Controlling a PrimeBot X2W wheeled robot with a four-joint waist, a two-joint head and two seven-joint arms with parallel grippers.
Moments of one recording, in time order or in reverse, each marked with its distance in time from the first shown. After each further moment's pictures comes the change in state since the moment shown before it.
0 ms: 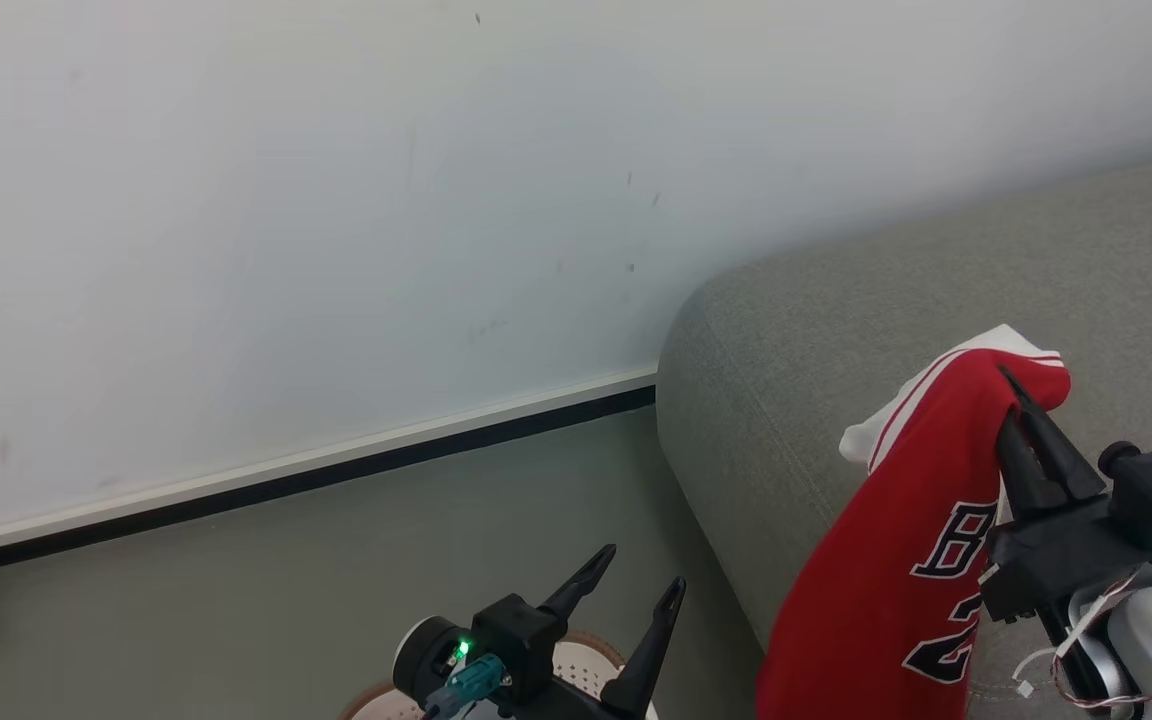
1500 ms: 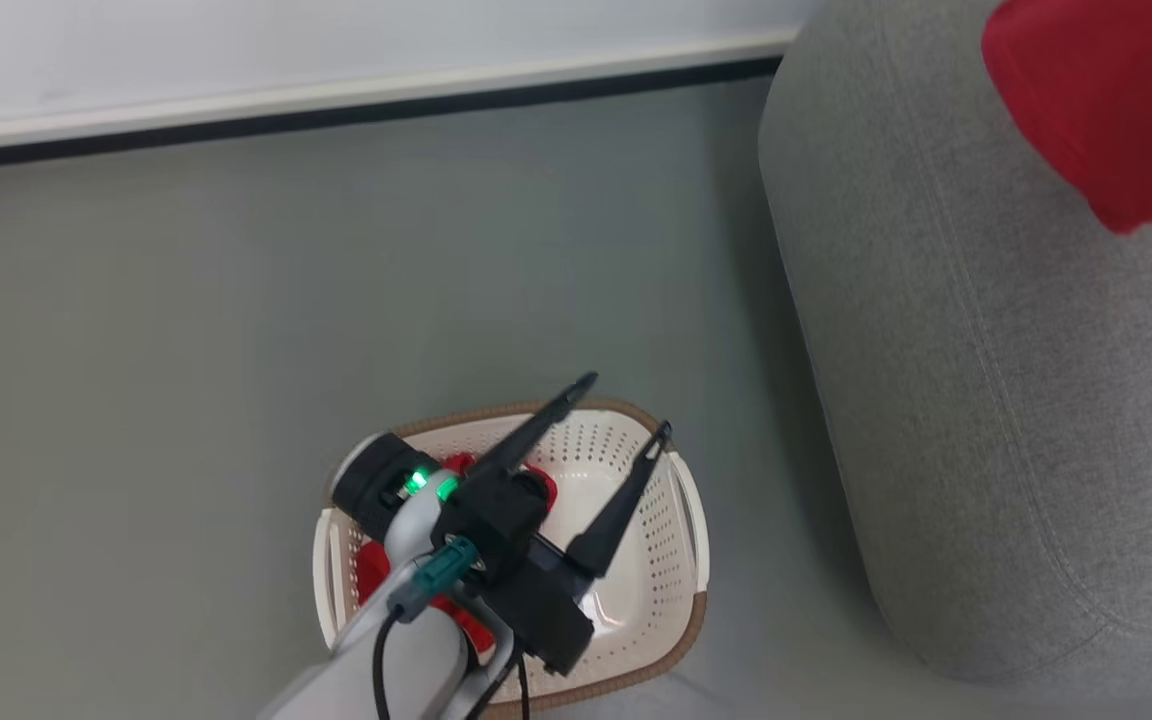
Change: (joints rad) left arm -0.208 0.122 -0.006 -0.170 0.146 0.011 0.055; right arm -1.025 -0.213 -0.214 0.413 -0.015 0.034 0.179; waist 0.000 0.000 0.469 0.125
